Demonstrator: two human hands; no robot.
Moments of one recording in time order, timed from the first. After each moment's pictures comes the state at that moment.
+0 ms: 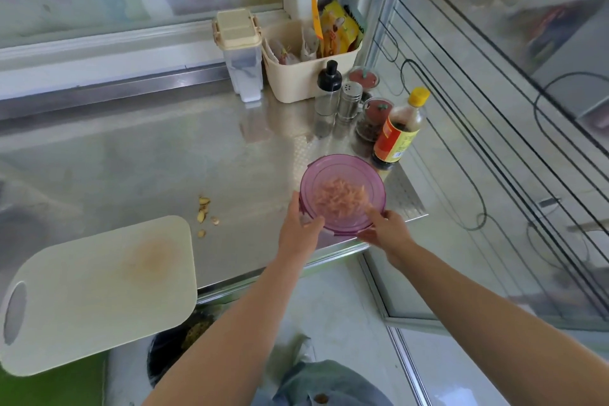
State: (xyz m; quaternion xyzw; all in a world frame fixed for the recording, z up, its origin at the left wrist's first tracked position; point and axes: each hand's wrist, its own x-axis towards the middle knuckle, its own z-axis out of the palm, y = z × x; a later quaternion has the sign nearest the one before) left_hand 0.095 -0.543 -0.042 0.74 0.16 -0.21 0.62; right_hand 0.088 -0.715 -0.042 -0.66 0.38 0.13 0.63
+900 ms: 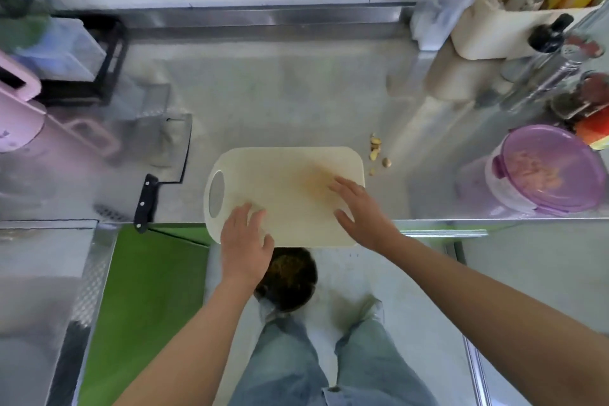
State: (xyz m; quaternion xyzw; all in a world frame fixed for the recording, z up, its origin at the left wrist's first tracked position) left_hand -0.056 -0.166 -0.081 0.97 0.15 -0.09 0.19; right_hand 0.041 -0.388 -0.083 -0.91 -0.24 0.16 0.28
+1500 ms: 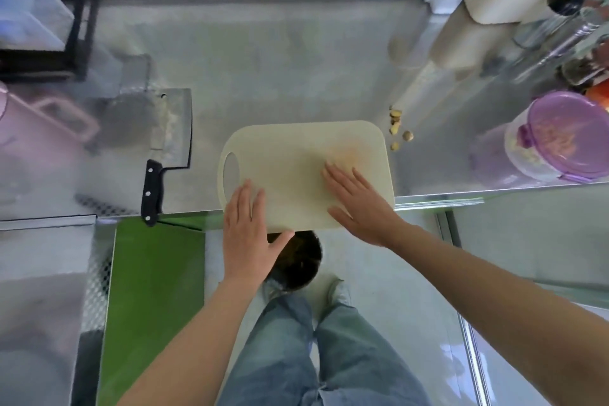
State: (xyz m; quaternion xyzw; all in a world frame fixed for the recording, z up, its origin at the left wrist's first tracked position) left_hand -0.073 -0.112 -0.108 0.99 0.06 -0.05 0.15; right_hand 0.016 -0.342 -0.102 -0.92 -0.34 0.16 0.13
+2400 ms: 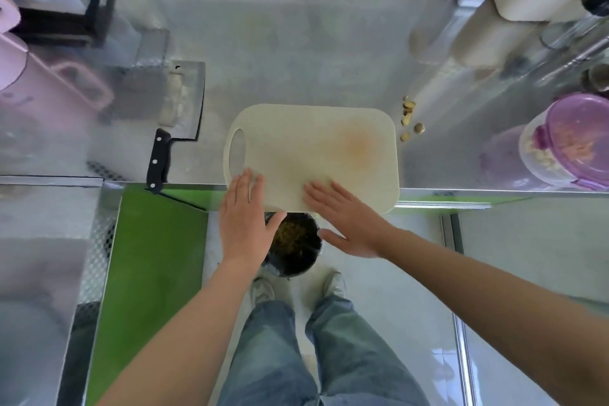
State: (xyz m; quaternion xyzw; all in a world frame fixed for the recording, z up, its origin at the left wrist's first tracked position) left_hand -0.086 -0.119 -0.109 0.98 0.13 -0.07 0.14; right_hand -0.014 -0.334 -0.110 -0.85 -0.48 0.19 0.11
